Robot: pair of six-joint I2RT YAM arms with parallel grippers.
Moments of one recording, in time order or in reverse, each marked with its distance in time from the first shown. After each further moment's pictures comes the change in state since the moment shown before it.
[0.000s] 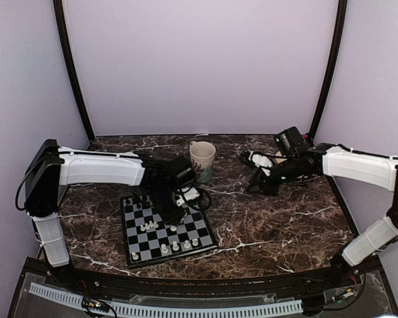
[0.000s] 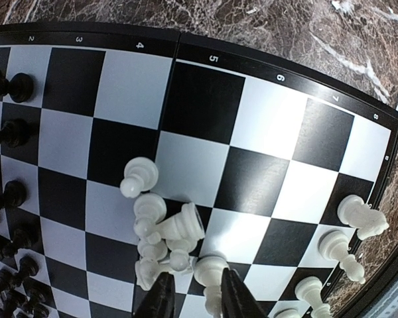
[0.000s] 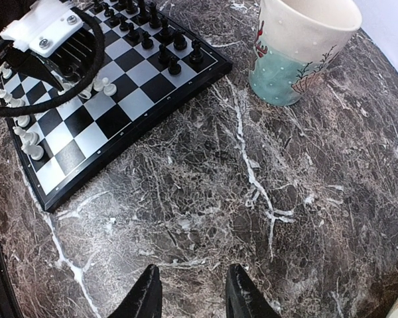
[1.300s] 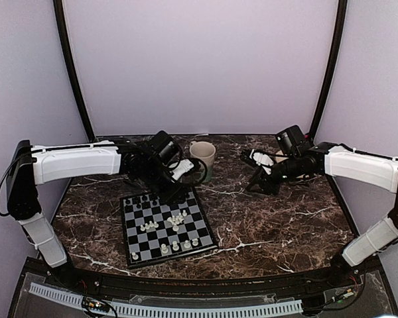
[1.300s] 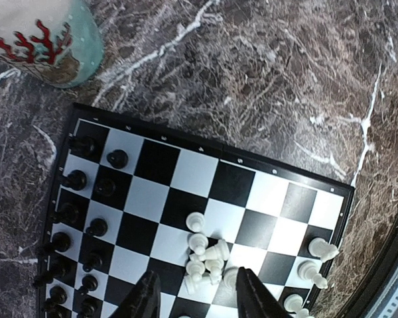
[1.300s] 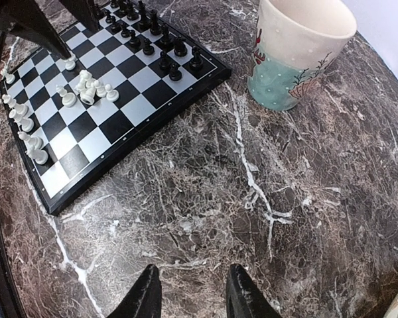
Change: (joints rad) left arm 0.087 -0.165 -0.026 0.175 0.063 -0.014; right arm 0.000 -0.018 0.006 -0.008 -0.005 0.012
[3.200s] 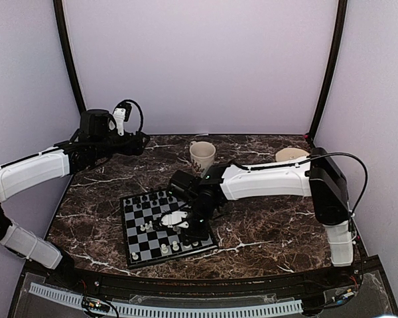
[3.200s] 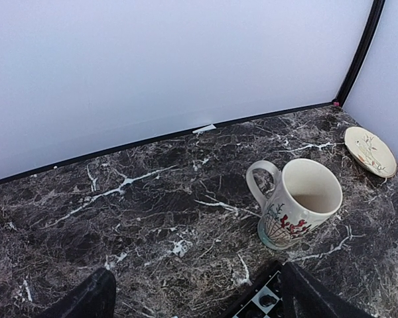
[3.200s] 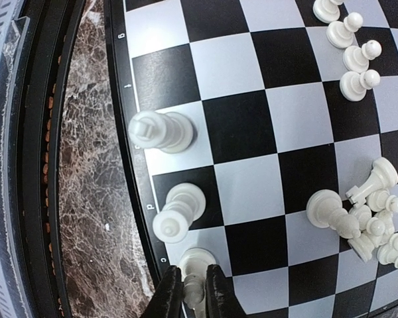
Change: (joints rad) left arm 0.393 -0.359 -0.329 0.659 -0.113 -0.169; right arm 0.617 0.694 0.665 -0.367 0.143 -0.012
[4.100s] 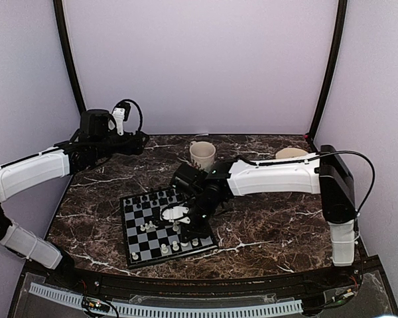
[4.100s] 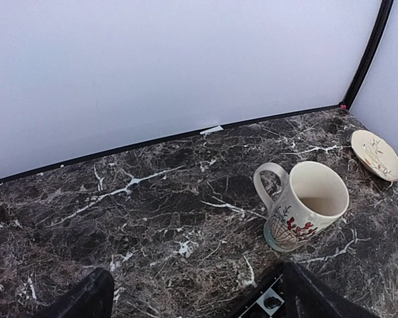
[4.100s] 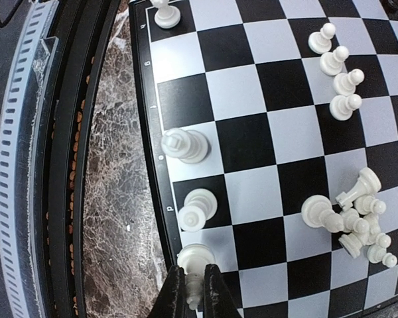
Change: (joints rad) left arm 0.000 0.000 0.000 0.005 -0.037 -0.010; right arm -0.016 -0.059 -0.029 0.028 -0.068 0.000
